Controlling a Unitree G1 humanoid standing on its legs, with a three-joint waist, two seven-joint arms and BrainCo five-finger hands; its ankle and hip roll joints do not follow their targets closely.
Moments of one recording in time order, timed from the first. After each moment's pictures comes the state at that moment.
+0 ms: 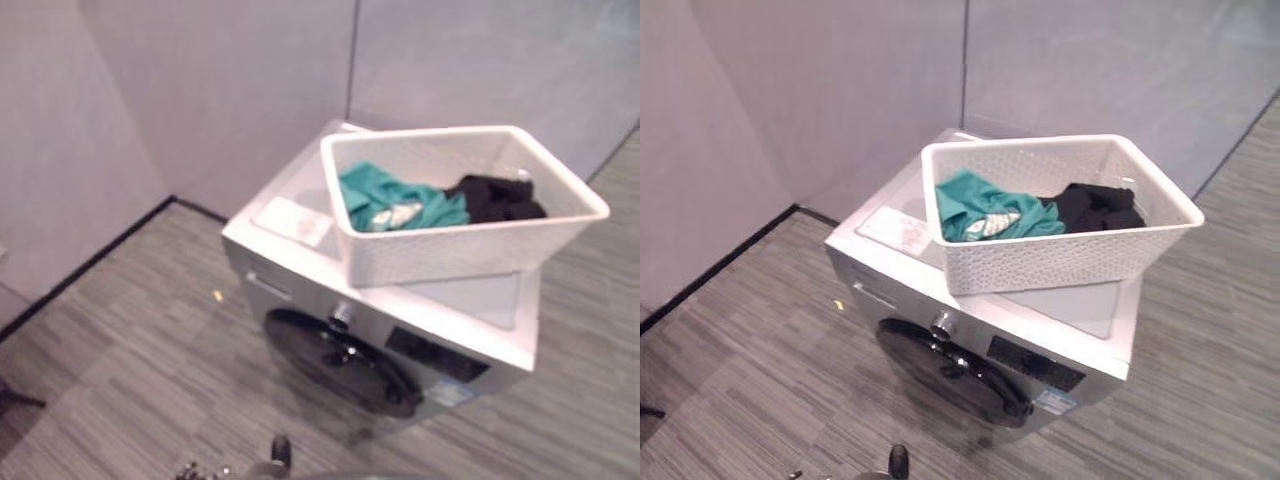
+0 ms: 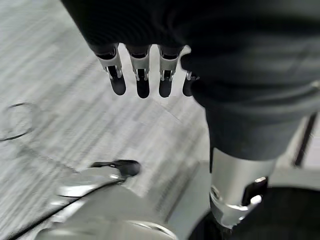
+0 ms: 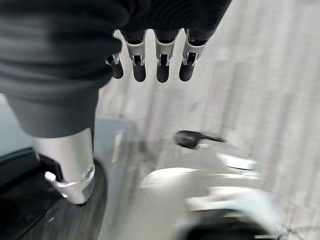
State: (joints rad) left arm 0.14 0.26 -0.07 1.19 -0.28 -0.17 0.04; right arm 0.18 -0.24 0.07 1.26 0.39 -0.09 0.05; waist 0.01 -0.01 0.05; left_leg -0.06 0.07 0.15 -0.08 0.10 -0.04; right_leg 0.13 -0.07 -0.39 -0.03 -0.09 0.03
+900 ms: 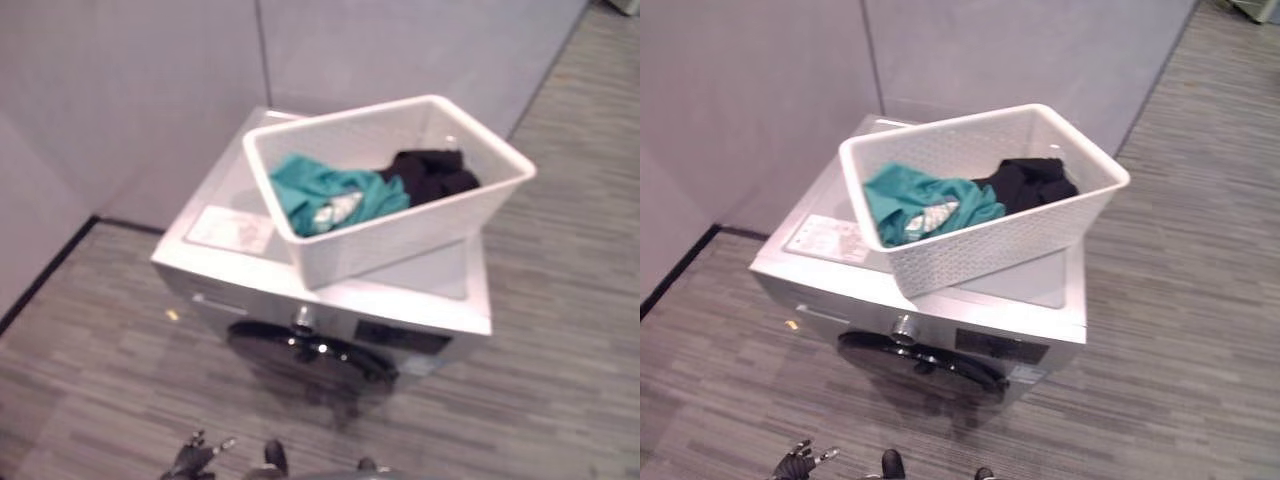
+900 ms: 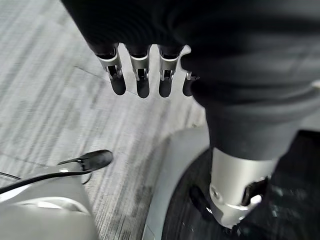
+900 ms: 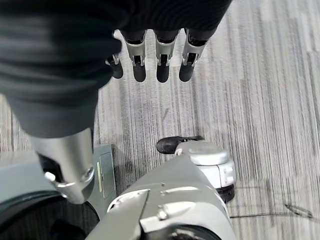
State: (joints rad) left arm 0.09 0.26 -0.08 1.14 -0.28 -0.18 0.04; right arm 0.18 -0.24 0.04 1.27 0.39 -0.09 0.04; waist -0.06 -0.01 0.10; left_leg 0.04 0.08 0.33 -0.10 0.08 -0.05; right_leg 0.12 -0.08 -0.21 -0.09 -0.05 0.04
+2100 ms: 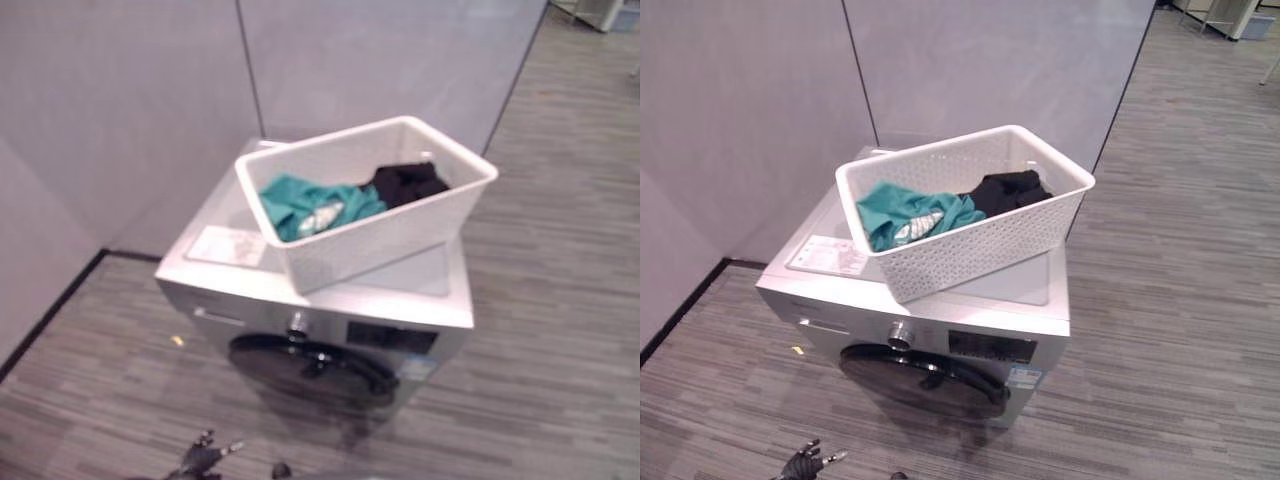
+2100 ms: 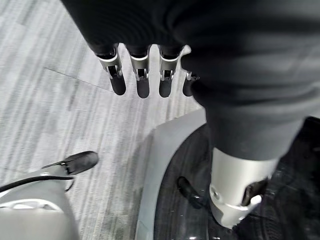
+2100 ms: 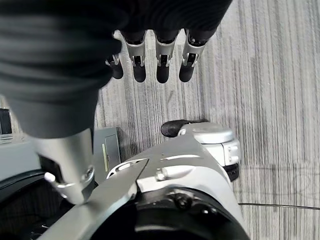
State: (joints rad) left arm 0.09 0.26 -0.15 1.15 -0.28 -0.18 0.04; right arm 0.19 -0.24 0.11 1.22 0.39 -0.09 0.04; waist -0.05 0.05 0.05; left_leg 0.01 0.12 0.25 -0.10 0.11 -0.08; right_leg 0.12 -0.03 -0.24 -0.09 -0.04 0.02
